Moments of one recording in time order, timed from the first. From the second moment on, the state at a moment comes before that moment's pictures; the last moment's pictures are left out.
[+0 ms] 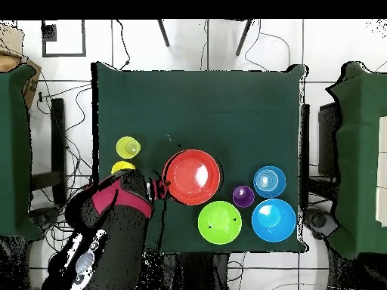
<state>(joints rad) 0.38 -0.63 -0.33 1.64 -0.44 0.63 2.08</state>
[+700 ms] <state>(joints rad) 0.37 -0.61 -0.33 1.64 -0.43 0.63 2.08</state>
